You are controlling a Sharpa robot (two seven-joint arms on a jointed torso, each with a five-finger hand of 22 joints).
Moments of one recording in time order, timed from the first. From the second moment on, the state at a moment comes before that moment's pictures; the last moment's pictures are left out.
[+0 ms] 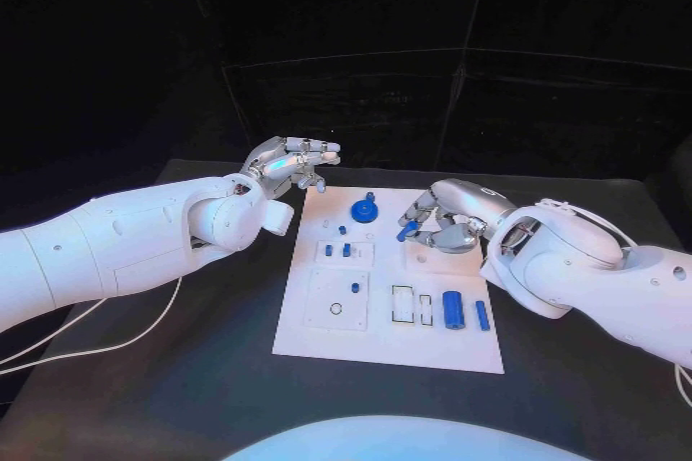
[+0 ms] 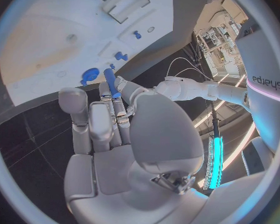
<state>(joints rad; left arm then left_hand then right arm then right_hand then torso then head) 1.21 -0.80 -0.07 1.36 0.03 -0.18 0.37 1.30 -0.08 0.46 -0.09 0.06 1.03 0.16 0.14 0.07 1.09 0.09 0.31 0.09 1.33 -0.01 1.14 0.72 0.18 1.29 0.09 0.61 0.63 1.13 -0.84 0.03 1.75 -1.46 -0.30 -0.22 1.38 -0.05 0.47 -0.02 0.08 1.11 0.14 0.08 0.07 1.17 0.07 0.21 0.06 1.47 -0.01 1.26 1.02 0.15 1.30 0.09 1.14 0.81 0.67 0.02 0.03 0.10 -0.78</state>
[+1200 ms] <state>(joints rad) 1.21 -0.78 -0.07 1.36 0.03 -0.18 0.37 1.30 -0.08 0.46 -0.09 0.06 1.03 0.16 0.14 0.07 1.09 0.09 0.31 0.09 1.33 -0.01 1.14 0.72 0.18 1.29 0.09 0.61 0.63 1.05 -0.56 -0.05 1.62 -1.54 -0.12 -0.12 1.37 -0.06 0.50 -0.03 0.11 1.10 0.15 0.07 0.07 1.17 0.08 0.19 0.07 1.47 -0.01 1.26 1.02 0.15 1.30 0.09 1.15 0.81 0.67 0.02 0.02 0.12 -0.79</state>
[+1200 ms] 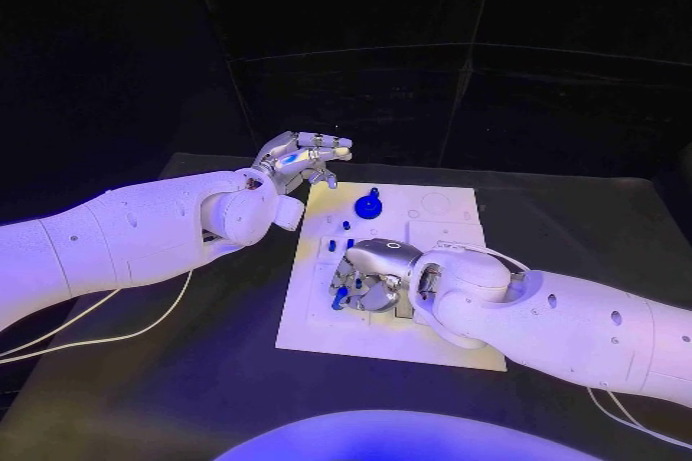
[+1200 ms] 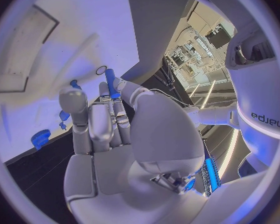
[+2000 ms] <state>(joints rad) 1.21 -0.78 -0.07 1.36 0.03 -0.17 0.37 1.30 -0.08 0.46 -0.08 0.06 1.02 0.16 0.14 0.07 1.09 0.09 0.31 0.09 1.32 0.00 1.14 0.71 0.18 1.29 0.09 0.61 0.63 1.05 -0.53 -0.05 1.61 -1.65 -0.11 -0.19 1.37 -0.07 0.50 -0.04 0.11 1.10 0.15 0.07 0.07 1.17 0.08 0.19 0.07 1.47 -0.01 1.26 1.03 0.15 1.30 0.09 1.15 0.82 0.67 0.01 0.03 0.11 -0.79</state>
